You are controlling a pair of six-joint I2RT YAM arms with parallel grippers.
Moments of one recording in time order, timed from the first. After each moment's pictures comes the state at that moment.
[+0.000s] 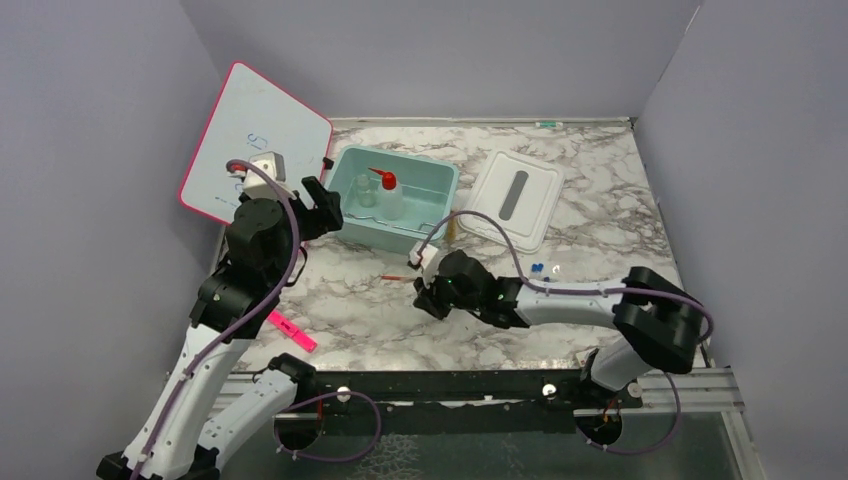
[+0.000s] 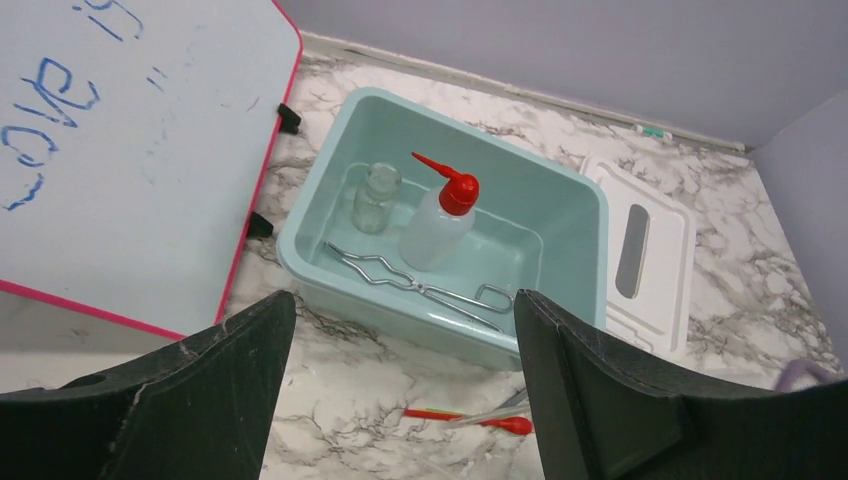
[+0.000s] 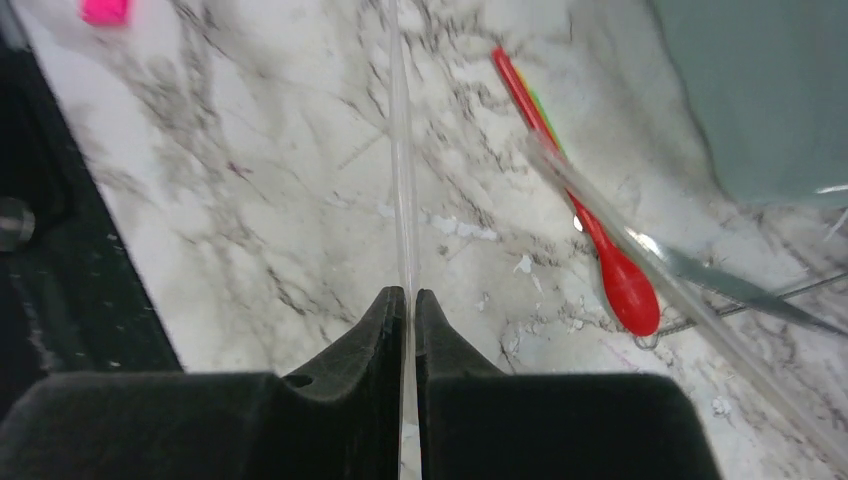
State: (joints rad) left arm -0.44 0.75 1.06 -0.53 -0.33 -0.40; right arm 1.07 1.60 0.75 0.23 -0.05 0.10
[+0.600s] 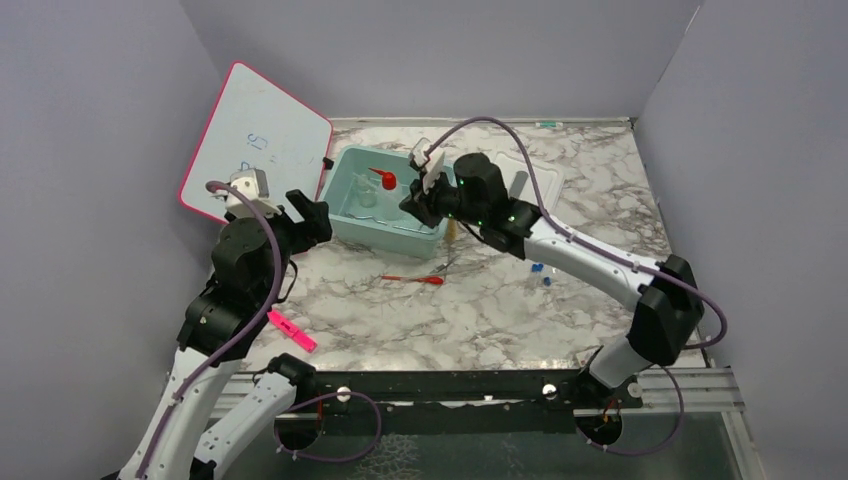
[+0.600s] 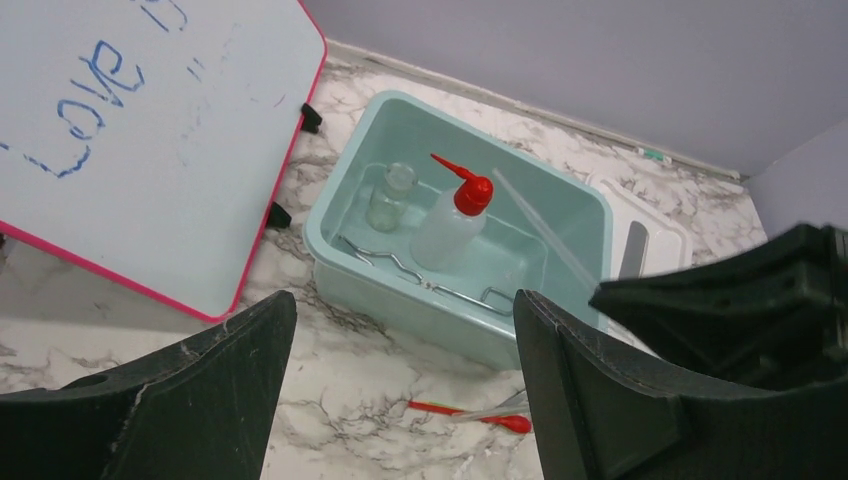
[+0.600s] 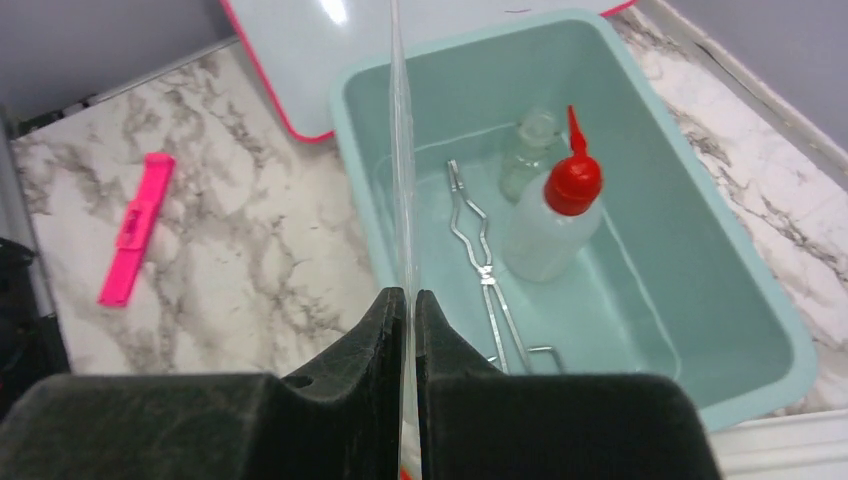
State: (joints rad) left arm -0.44 0.65 1.06 -0.58 -0.40 -0.43; right arm 0.87 1.52 1.24 0.02 -0.18 -0.05
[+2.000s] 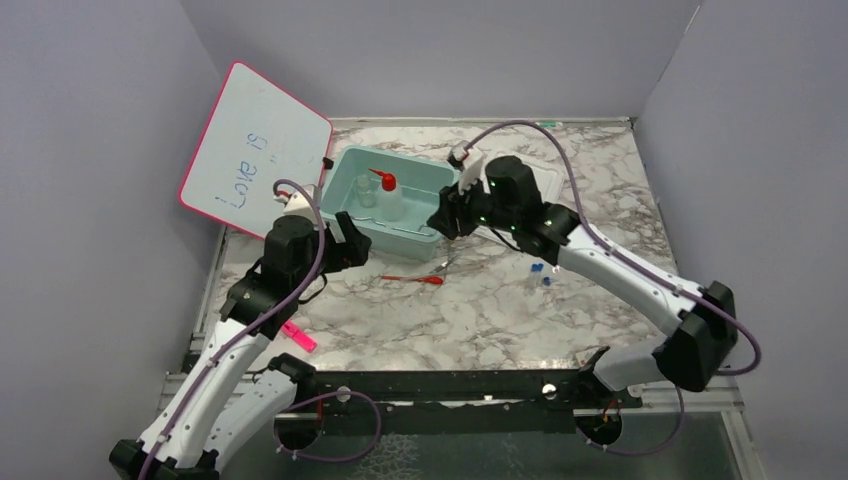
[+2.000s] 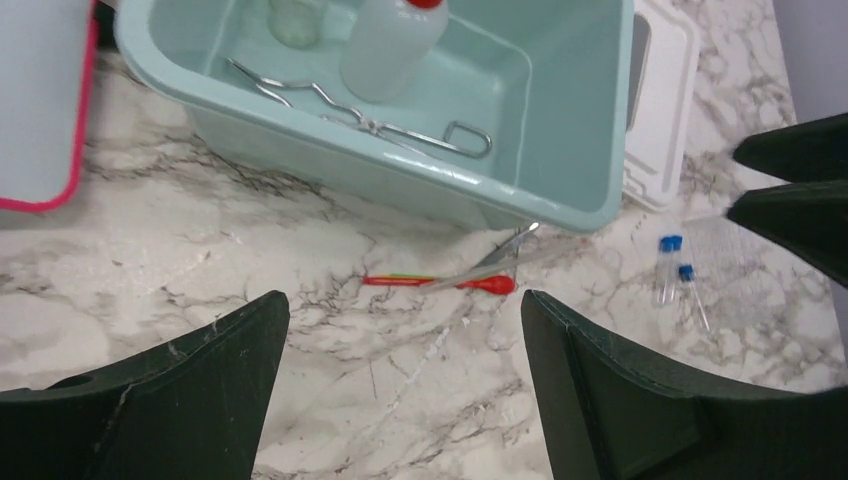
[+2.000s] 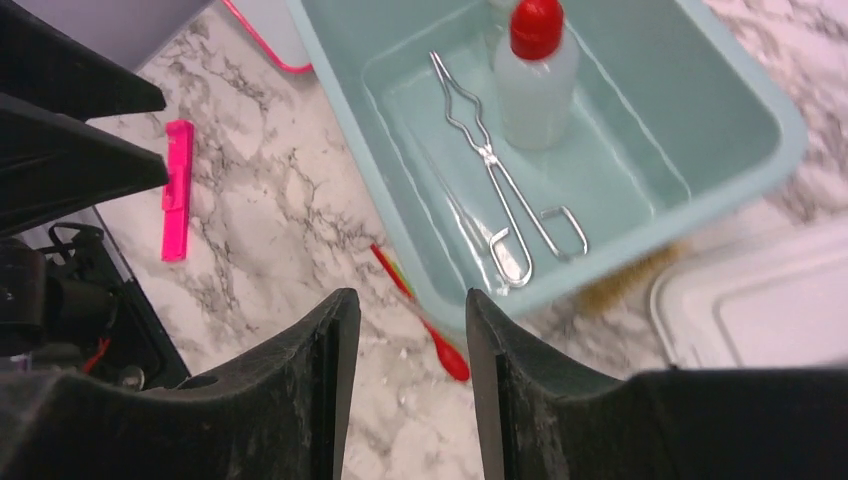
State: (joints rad) left arm -0.44 0.72 0.84 -0.57 -0.13 -0.52; right arm 0.75 1.48 1.28 -0.23 -0.24 0.08
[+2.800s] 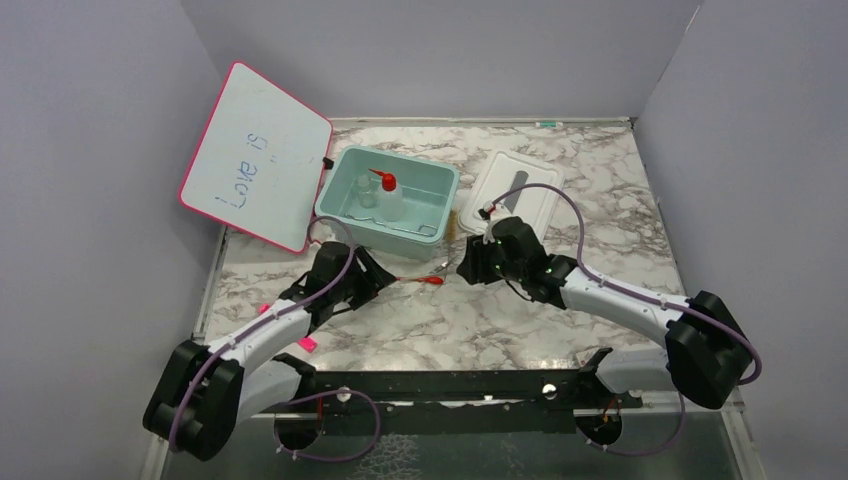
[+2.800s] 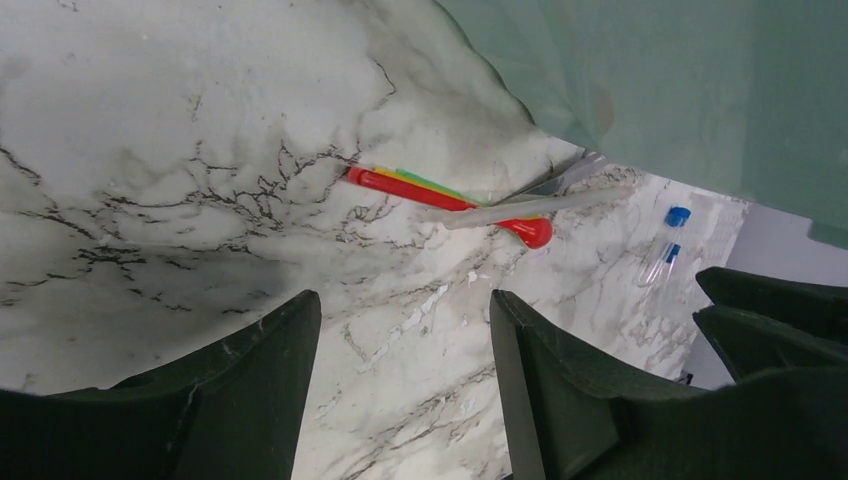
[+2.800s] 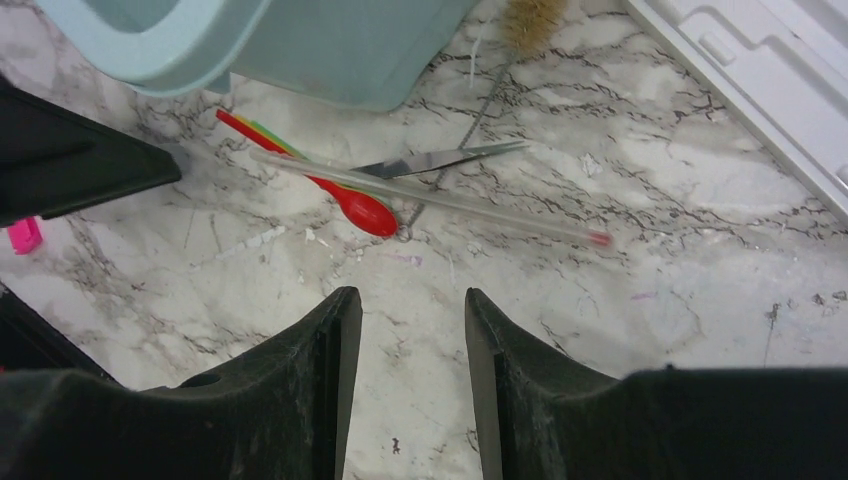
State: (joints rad) left arm -0.44 1.03 0.37 -0.06 0.13 -0.99; right arm 0.75 1.28 0.70 -0.07 0.02 0.42
